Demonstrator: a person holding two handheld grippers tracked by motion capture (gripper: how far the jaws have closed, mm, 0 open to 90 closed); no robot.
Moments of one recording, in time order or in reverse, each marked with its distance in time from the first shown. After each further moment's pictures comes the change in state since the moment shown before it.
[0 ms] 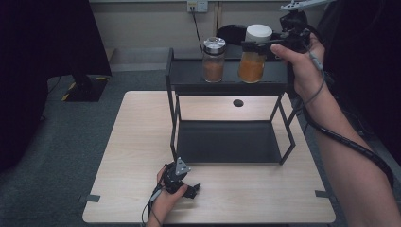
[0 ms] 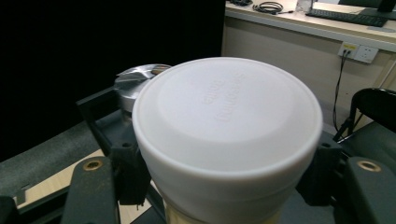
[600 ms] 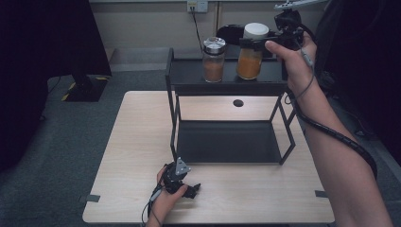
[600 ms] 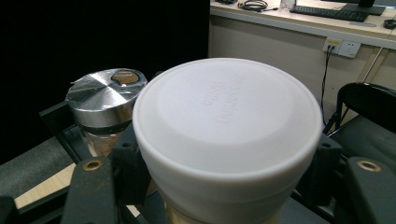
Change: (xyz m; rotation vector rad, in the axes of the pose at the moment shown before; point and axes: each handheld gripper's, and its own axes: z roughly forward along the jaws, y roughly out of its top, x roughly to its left) left arm 0.000 0.000 0.000 0.000 0.000 0.000; right arm -0.005 0.000 0.019 0.001 -0.051 0.026
